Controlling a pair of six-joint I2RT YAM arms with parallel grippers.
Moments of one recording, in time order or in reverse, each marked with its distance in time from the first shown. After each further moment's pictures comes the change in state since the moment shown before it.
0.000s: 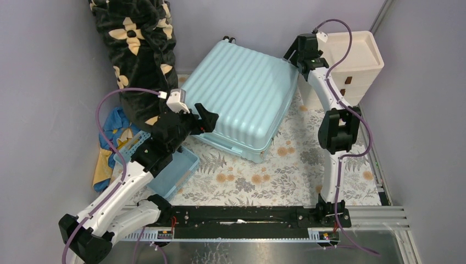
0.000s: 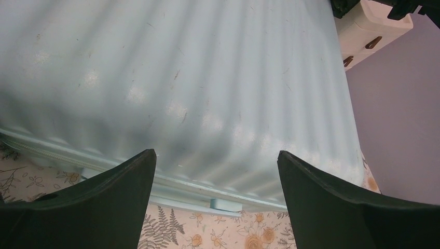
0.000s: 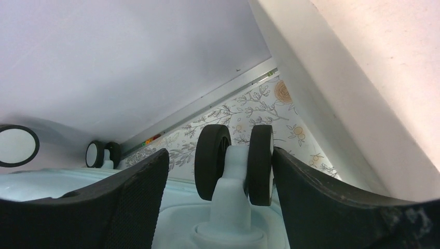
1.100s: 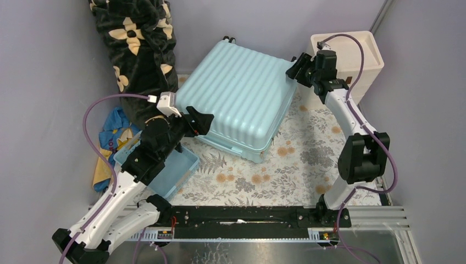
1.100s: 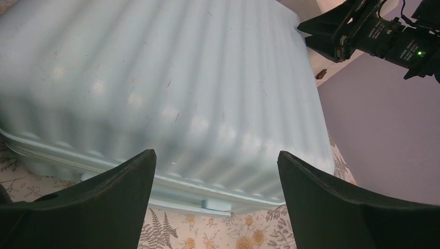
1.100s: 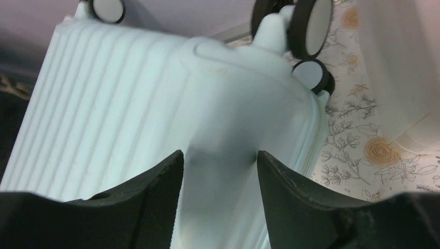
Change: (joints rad) left arm 0.005 -0.116 -0.019 -0.001 0.019 0.007; right arm -0.044 -0.465 -0.585 0.162 -0.418 -0.029
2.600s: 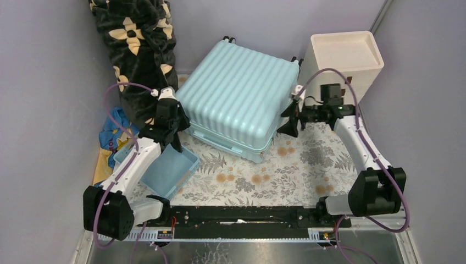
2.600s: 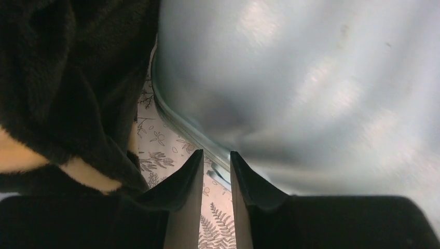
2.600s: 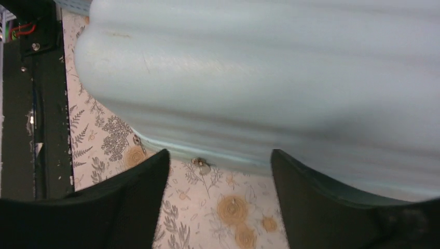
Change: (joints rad) left arm 0.300 0.380 0.048 -0.150 -0.040 0.040; right arm -0.066 -0.355 -0.369 -0.449 -0.941 -1.324
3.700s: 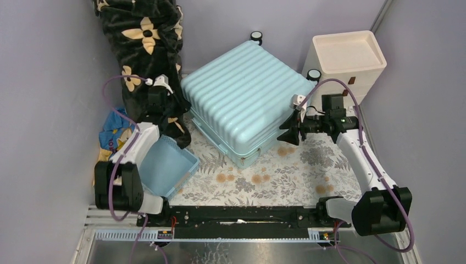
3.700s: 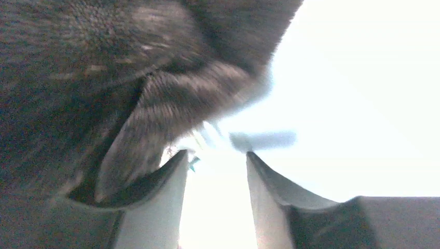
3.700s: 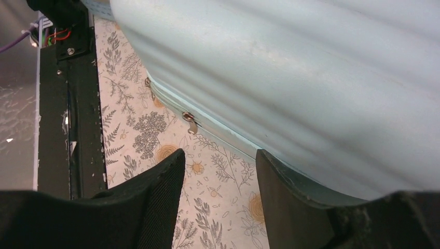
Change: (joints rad) left arm 0.201 0.280 0.097 0.254 0.299 -0.037; right arm 0.080 -0.152 -0.143 0.032 -0.010 0.060
